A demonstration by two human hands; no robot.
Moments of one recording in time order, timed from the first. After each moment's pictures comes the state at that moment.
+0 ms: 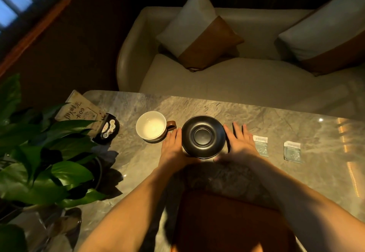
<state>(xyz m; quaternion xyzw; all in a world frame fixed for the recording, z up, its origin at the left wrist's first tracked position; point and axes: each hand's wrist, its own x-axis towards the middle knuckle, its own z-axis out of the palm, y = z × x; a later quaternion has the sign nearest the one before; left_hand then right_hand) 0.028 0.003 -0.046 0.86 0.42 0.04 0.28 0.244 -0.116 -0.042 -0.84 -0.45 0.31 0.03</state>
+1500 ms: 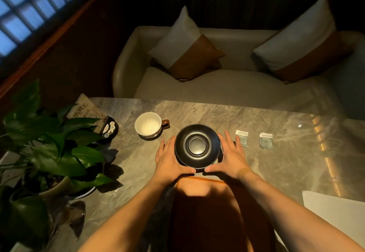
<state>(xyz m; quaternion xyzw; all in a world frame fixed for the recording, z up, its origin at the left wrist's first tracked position) -0.013 -0.064 0.007 0.84 0.40 0.10 0.36 0.186 -0.194 0.008 -0.83 -0.42 0.30 0.19</state>
